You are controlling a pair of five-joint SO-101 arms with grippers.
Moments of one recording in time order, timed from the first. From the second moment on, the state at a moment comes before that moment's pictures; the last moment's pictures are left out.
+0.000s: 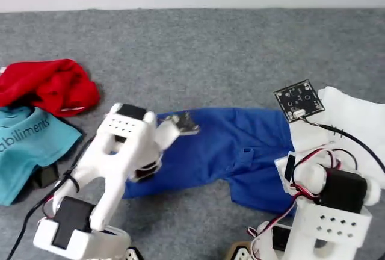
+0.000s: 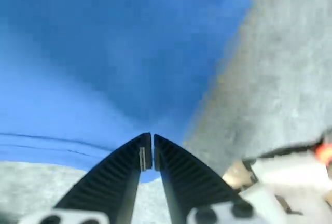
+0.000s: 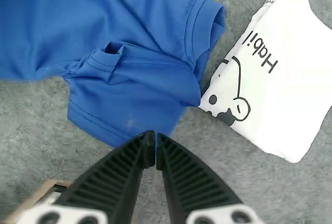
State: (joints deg) left arm 11.1 -3.5 35.6 88.4 -35.6; right arm 9.6 -55.0 25.8 100.5 29.4
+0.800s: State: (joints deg) left arm -6.3 6.2 15.4 77.8 -35.6; right arm 9.6 -55.0 25.8 100.6 26.2
